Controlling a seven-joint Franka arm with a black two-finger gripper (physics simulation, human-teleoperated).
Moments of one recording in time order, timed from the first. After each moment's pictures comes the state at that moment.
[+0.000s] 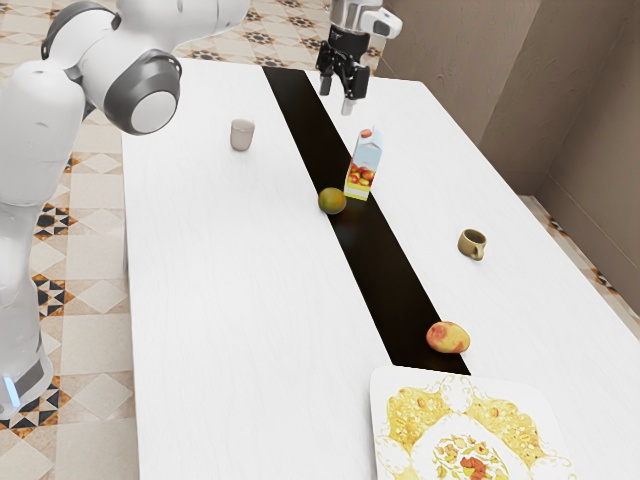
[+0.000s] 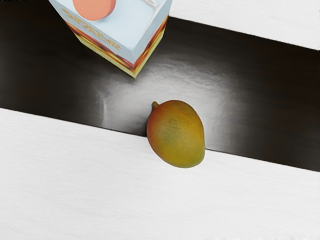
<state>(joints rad) -0.04 0.34 0.58 -1.14 -0.25 1.41 0.28</state>
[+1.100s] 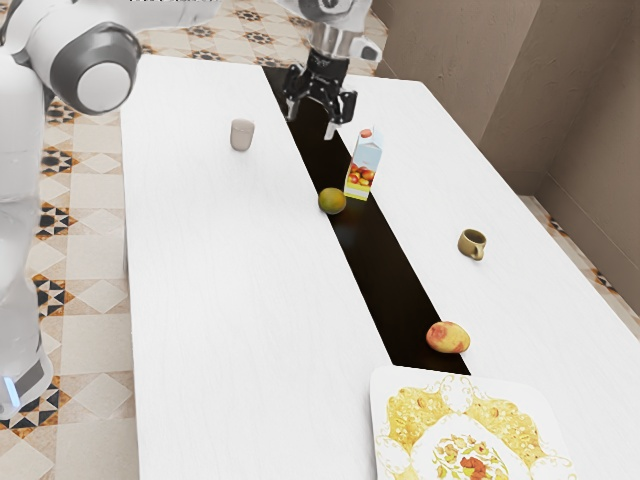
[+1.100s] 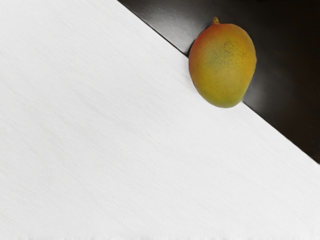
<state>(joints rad) -0.18 0.13 0.57 -1.48 -0.13 1.48 -0.26</state>
